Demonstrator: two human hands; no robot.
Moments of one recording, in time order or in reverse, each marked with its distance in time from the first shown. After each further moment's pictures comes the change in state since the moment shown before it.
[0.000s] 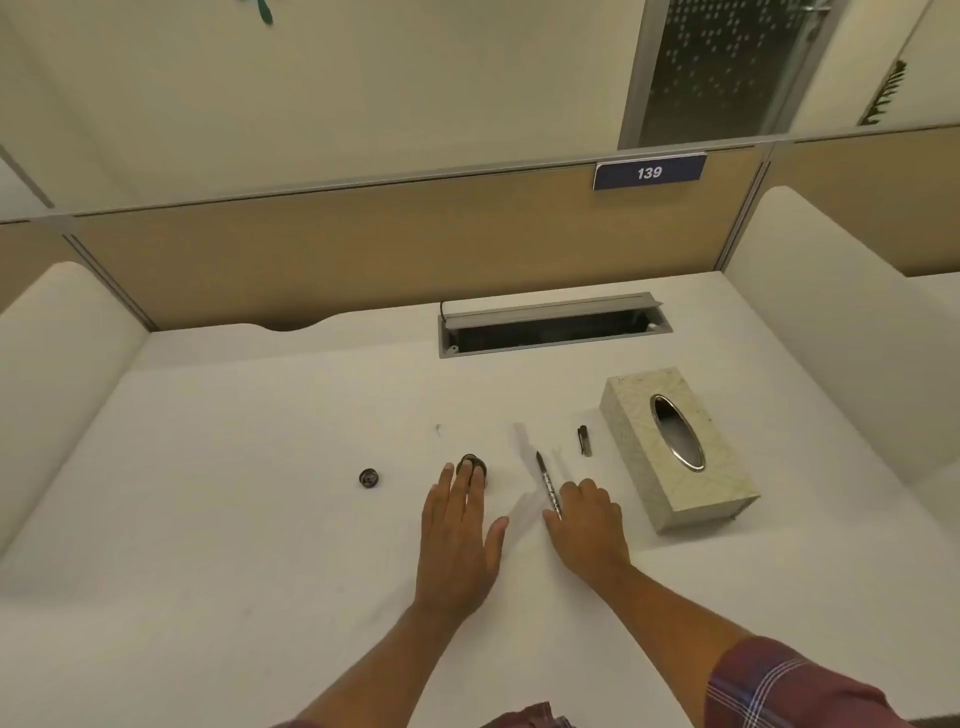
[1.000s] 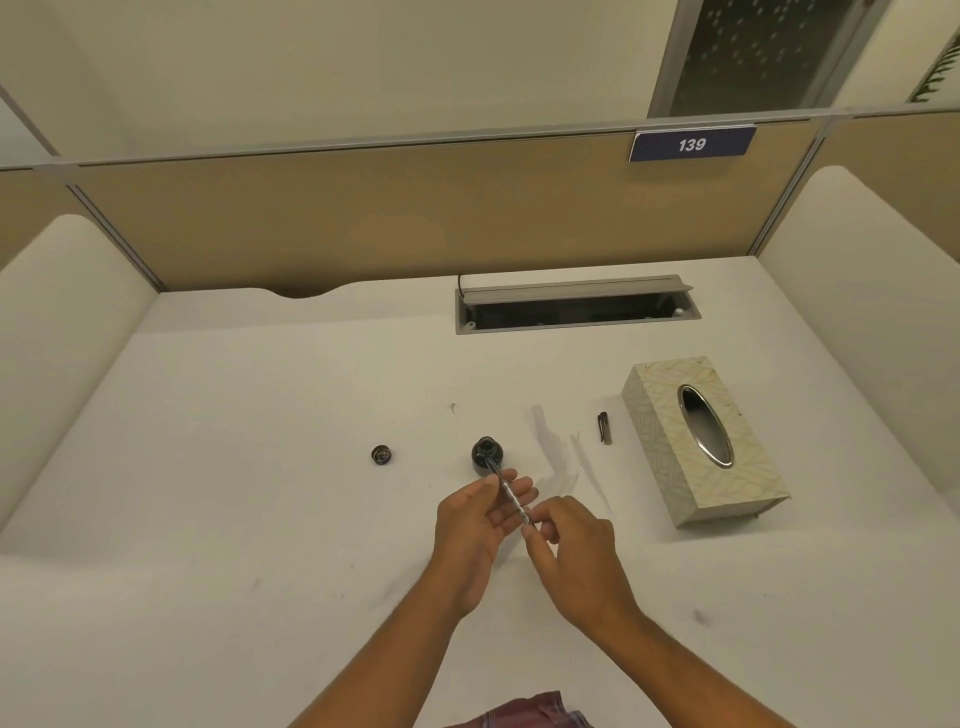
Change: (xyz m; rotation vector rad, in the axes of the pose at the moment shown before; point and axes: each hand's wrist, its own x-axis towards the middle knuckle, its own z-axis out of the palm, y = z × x) left_hand 0.016 0.022 -0.037 -1.631 -0.127 -0.908; right_hand -0.073 -0.049 -0.049 0.541 0.021 -0.159
